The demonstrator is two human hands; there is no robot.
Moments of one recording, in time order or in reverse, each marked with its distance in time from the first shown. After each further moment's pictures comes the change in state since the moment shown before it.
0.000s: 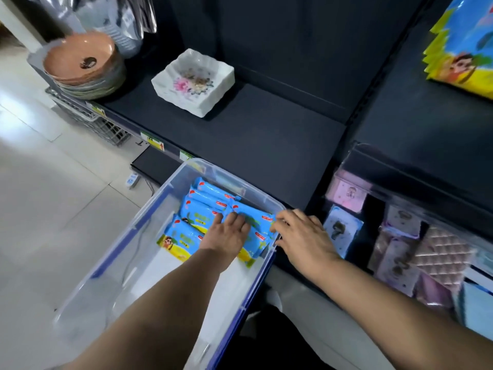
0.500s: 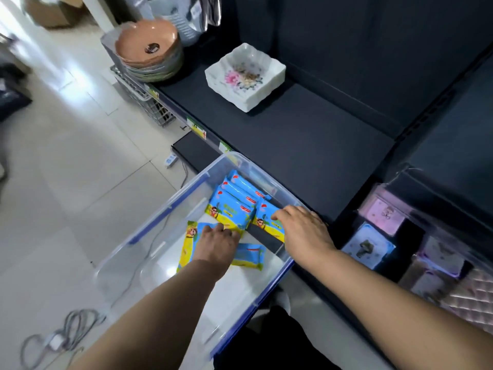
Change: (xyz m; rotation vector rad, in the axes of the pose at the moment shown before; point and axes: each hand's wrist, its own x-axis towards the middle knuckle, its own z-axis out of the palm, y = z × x) left_hand -0.055 -0.013 0.014 -0.214 -0.130 -0.341; right_hand 0.042 -0.027 -0.012 0.017 -0.198 -0.105
